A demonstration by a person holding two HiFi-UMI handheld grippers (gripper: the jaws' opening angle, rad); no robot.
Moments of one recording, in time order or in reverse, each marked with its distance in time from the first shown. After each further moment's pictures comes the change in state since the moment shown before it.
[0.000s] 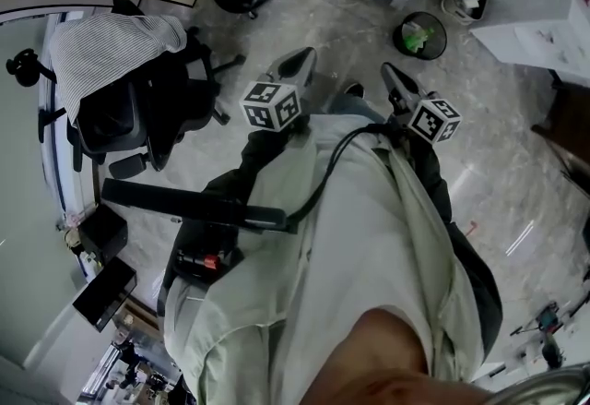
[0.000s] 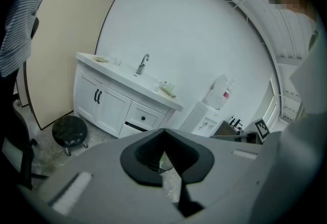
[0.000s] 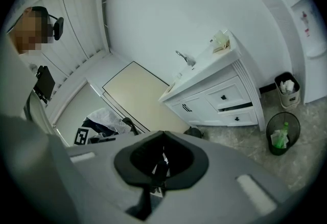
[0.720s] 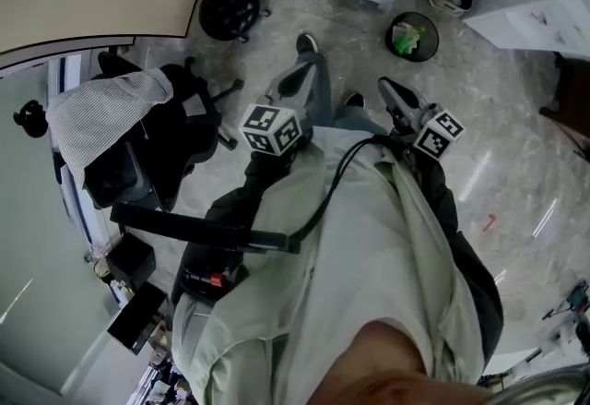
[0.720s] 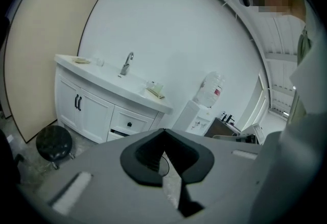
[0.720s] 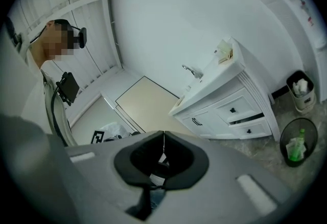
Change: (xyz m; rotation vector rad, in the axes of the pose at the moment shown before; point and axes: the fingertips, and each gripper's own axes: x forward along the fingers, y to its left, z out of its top) left arm 0.056 -0.039 0.025 0.080 -0.002 -0.104; right arm -0.023 -0.014 0.040 0.010 -0.141 0.150
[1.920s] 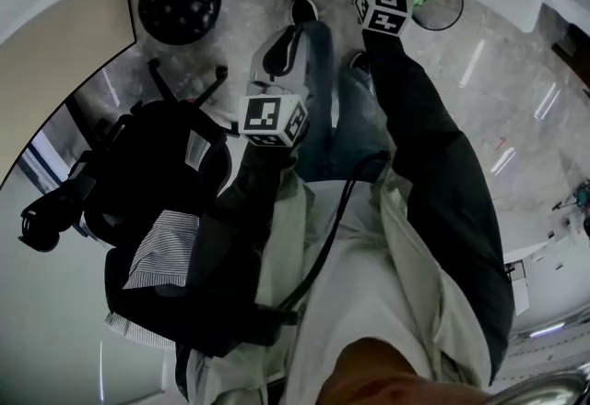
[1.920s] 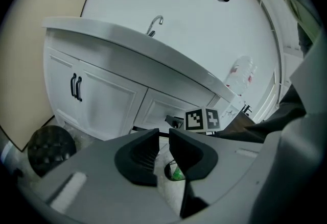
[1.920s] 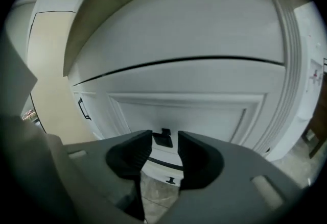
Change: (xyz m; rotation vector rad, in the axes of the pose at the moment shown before) left arm 0.205 0.231 -0.018 -0.013 0.178 0.051; right arm 0.289 -0.399 0.045 -0.418 0.055 -0.925
